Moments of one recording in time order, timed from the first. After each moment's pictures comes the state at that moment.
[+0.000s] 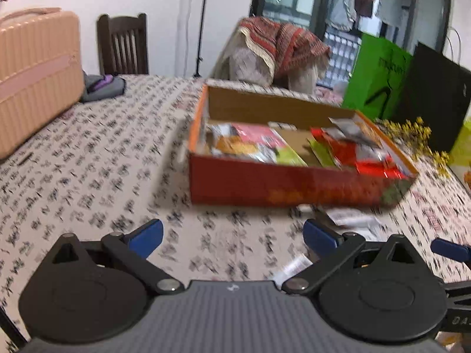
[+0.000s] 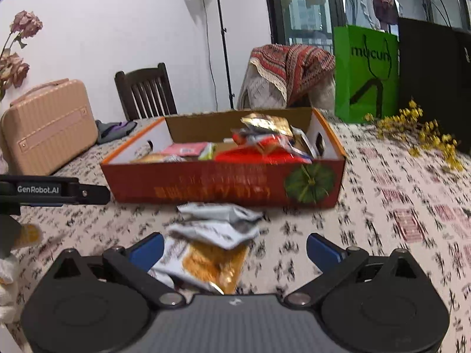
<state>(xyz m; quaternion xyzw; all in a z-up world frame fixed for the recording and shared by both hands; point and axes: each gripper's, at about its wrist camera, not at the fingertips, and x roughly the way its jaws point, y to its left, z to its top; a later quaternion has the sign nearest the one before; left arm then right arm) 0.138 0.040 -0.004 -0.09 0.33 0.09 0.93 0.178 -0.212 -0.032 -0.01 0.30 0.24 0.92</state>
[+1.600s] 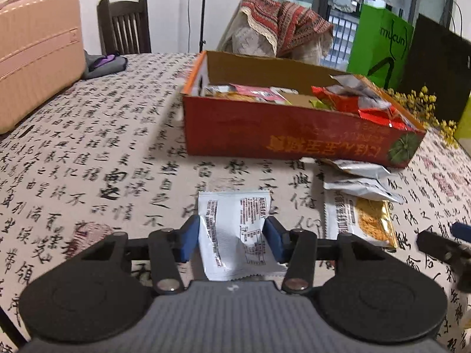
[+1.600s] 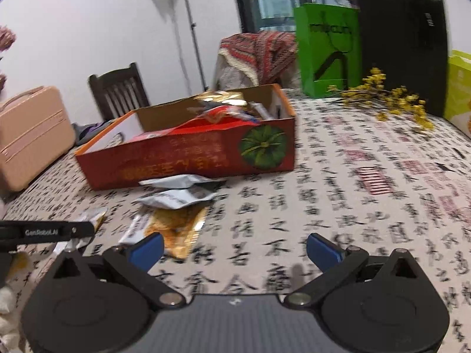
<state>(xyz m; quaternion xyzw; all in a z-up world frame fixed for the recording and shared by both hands) 0.121 0.028 -0.036 -0.09 0.35 0.11 0.93 0.170 -0.235 -0.051 0.02 0.32 0.21 0.92</state>
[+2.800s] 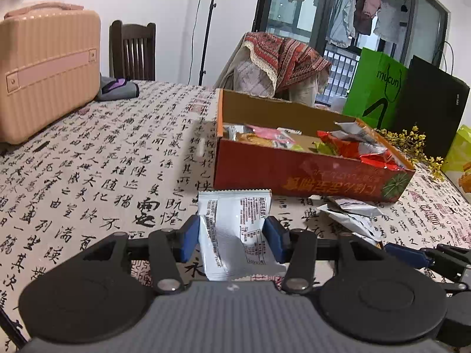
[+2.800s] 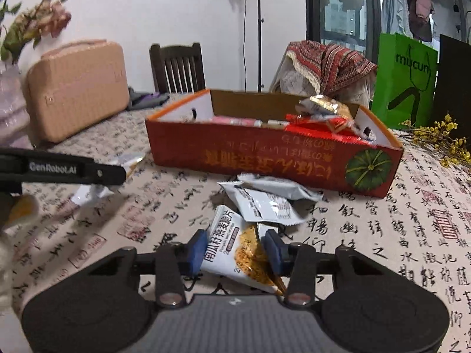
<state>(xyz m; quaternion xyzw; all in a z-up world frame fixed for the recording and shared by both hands) 0.090 0.060 -0.012 -0.11 0.29 0.10 0.95 0.143 -0.160 -0.043 -0.07 0.28 0.29 0.91</state>
